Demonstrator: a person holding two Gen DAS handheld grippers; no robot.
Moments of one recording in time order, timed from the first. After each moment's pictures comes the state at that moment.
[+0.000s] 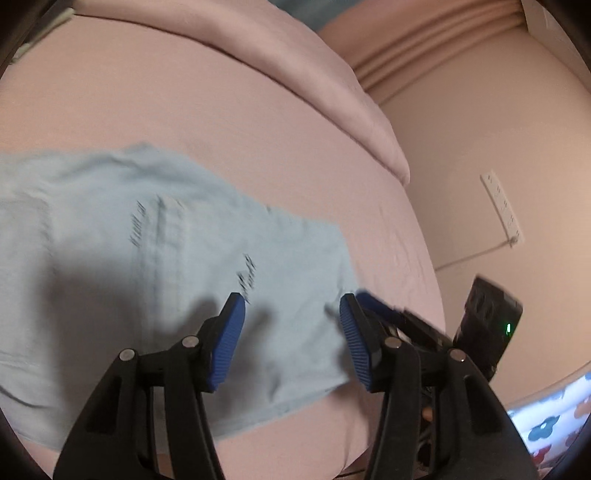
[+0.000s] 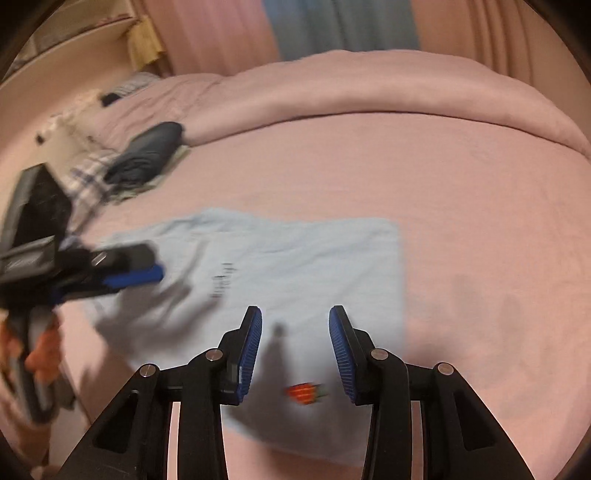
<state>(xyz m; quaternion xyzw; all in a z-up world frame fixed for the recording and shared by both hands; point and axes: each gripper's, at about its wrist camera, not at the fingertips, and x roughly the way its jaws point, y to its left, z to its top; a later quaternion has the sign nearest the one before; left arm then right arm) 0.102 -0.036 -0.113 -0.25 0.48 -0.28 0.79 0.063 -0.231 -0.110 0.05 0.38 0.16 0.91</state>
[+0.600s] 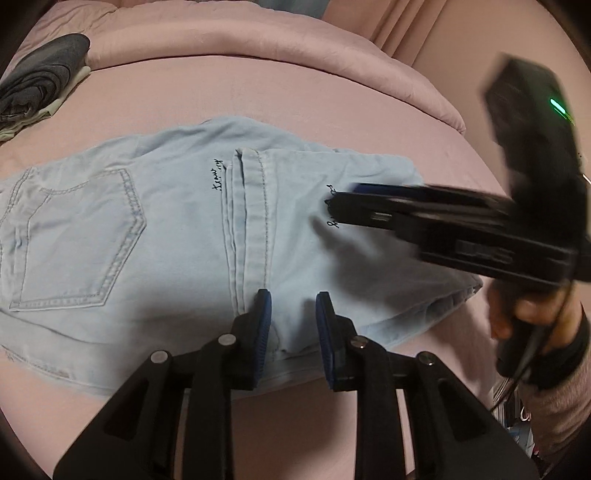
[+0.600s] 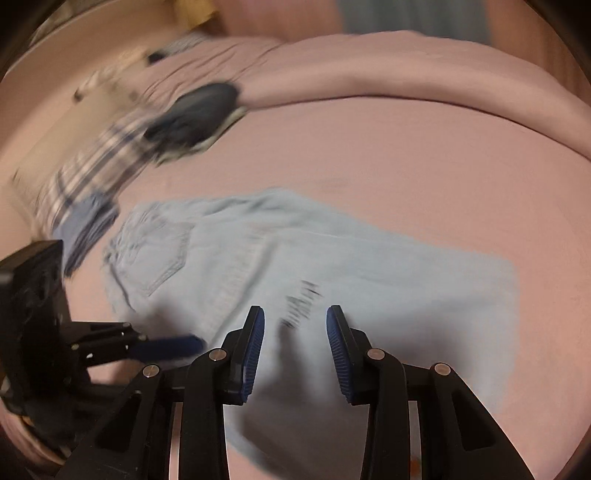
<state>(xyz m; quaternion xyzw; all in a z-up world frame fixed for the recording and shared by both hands) 0.064 -0.021 -0.142 -0.08 0.48 -0.19 0.86 0.099 -0.150 -0.119 -0.01 0.42 0.29 0.86</state>
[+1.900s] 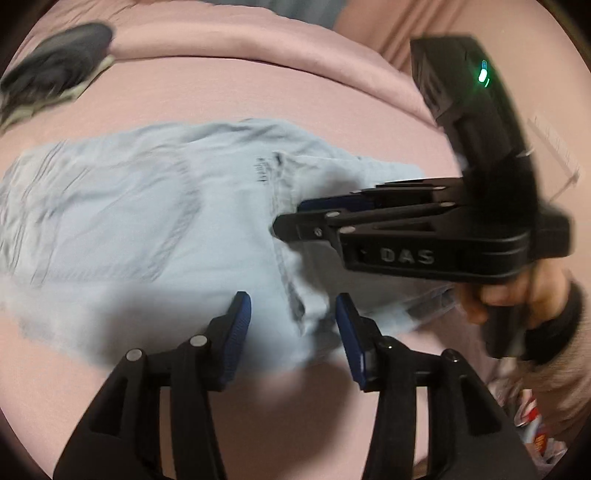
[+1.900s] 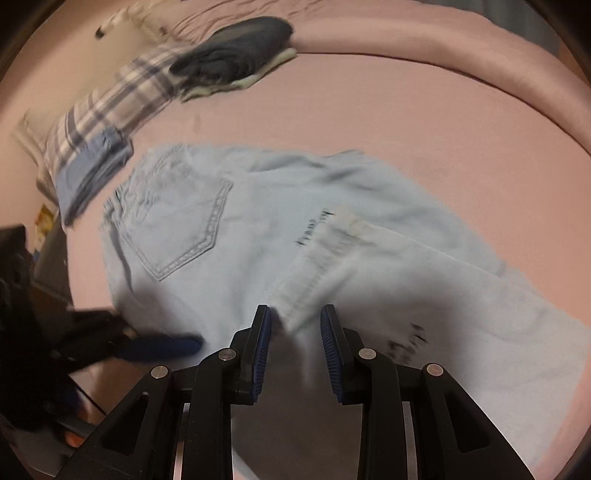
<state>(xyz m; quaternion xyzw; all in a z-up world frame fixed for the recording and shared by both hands) 0.031 0.028 -0.140 -0.11 0.46 -0.18 0.86 0.105 -0.080 -0.142 -0.09 0.48 0.33 0.81</state>
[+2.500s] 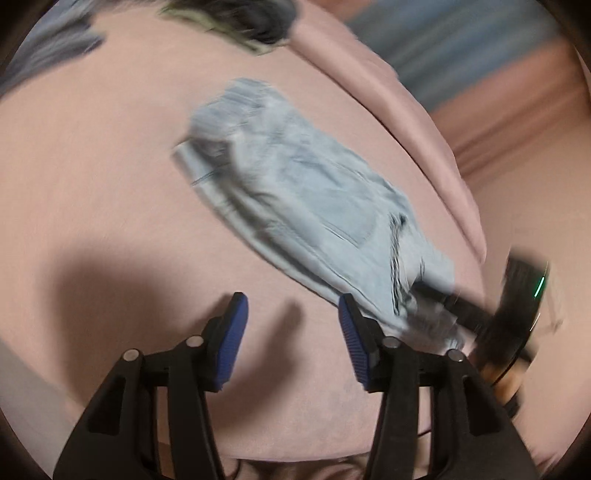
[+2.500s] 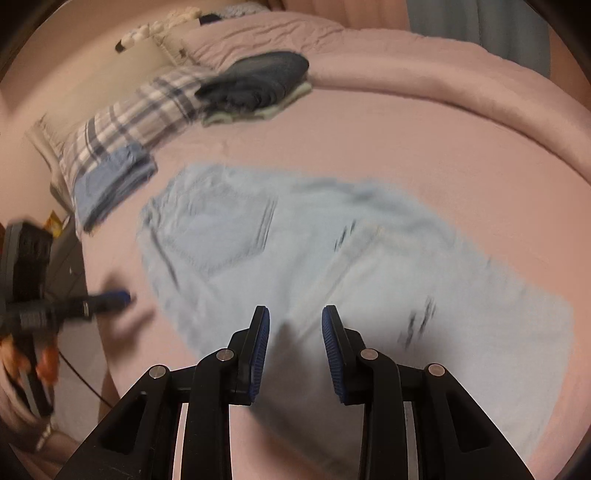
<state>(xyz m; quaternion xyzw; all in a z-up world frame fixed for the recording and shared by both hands) -0.048 0.180 -0.155 -0.36 0.44 -0.05 0.82 0.054 -0.087 -0.127 -0.08 0.43 0.34 0.83</state>
